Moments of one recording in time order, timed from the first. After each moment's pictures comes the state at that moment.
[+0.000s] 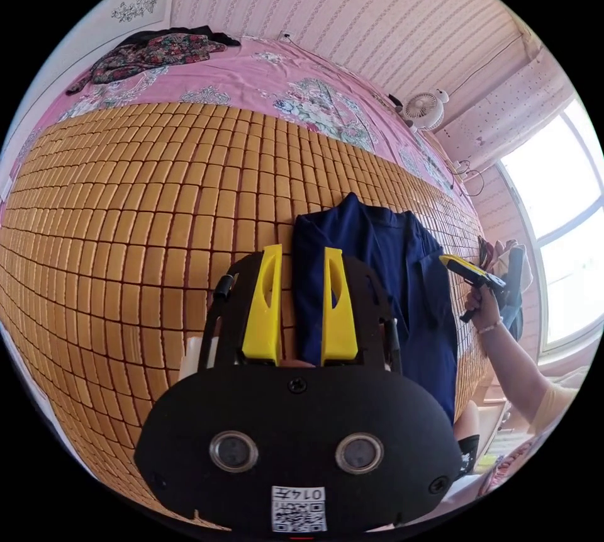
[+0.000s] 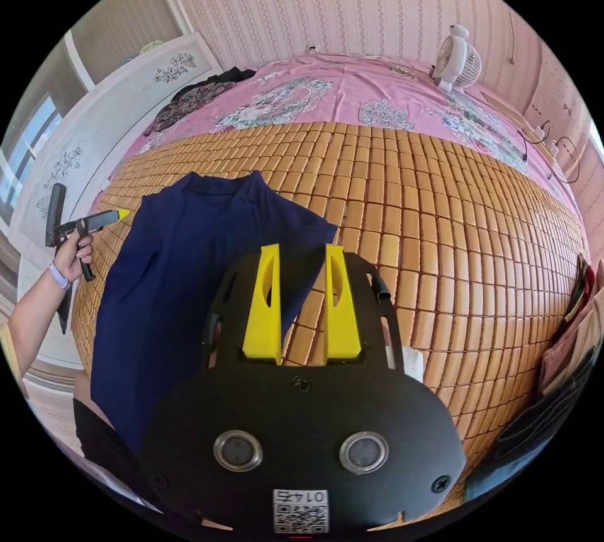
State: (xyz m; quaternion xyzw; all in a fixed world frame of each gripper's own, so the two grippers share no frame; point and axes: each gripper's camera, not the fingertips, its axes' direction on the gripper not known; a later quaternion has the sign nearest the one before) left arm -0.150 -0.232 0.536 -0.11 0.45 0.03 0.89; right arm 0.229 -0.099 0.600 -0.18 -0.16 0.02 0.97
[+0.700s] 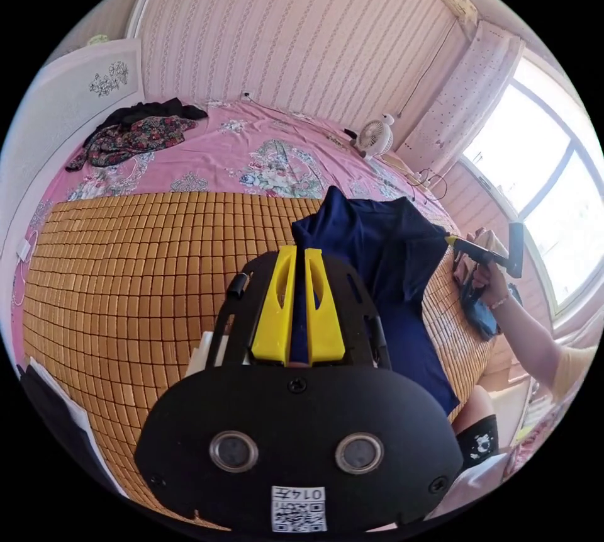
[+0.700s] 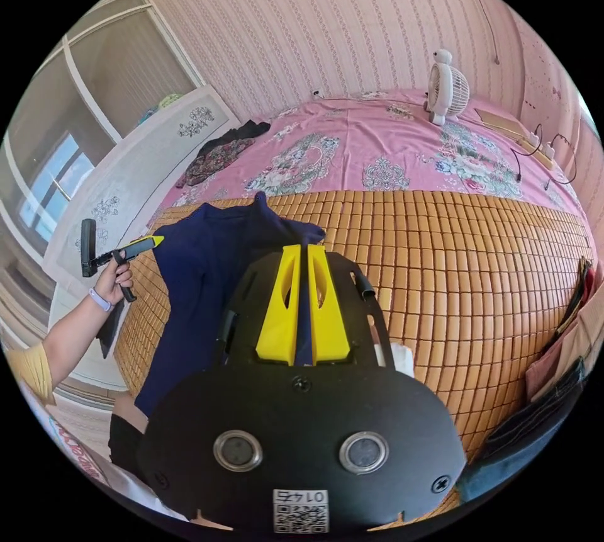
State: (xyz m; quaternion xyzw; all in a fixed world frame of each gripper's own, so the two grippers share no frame) left arm -0.269 -0.192 0.421 0.04 0.48 0.06 0.88; right arm 0.239 -0.143 0.496 -0.07 -0.24 0.02 0.97
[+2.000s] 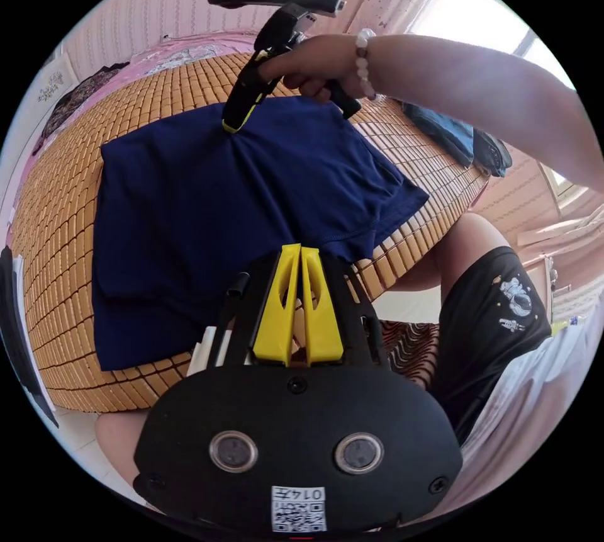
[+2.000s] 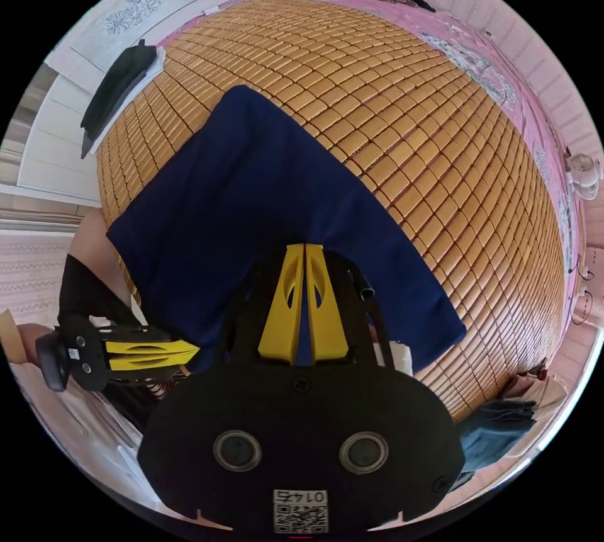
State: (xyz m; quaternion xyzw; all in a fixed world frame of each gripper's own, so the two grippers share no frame) left arm -0.164 0.266 0.333 -0.06 0.43 0.25 0.87; right arm -0.059 -0.056 0.525 -0.33 -0.20 -0.32 0.87
